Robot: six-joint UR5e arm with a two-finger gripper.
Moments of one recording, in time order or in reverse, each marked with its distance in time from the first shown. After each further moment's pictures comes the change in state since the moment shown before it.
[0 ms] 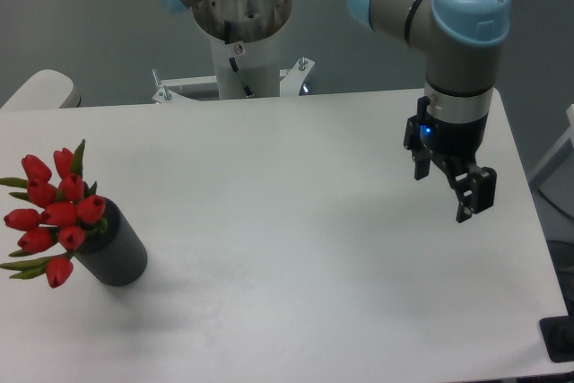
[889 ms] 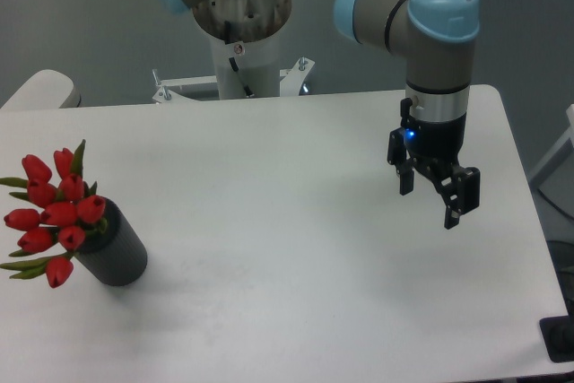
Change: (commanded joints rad) arm 0.028 0.071 -0.249 0.292 -0.109 -0.089
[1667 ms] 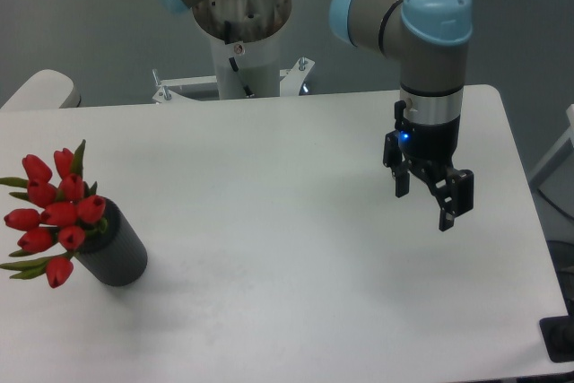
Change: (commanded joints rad) arm -0.005 0.006 -0.061 0.090 -0.003 0.000
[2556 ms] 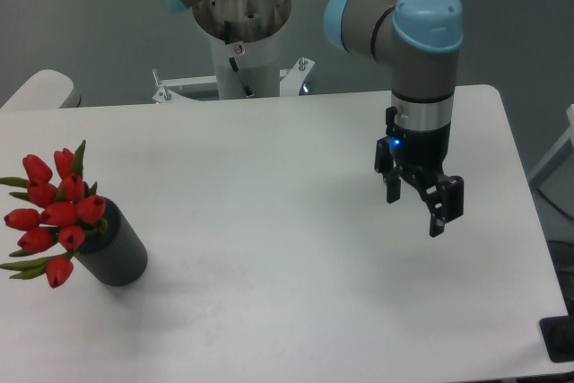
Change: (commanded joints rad) arm -0.008 0.002 -0.017 0.017 0.002 0.000
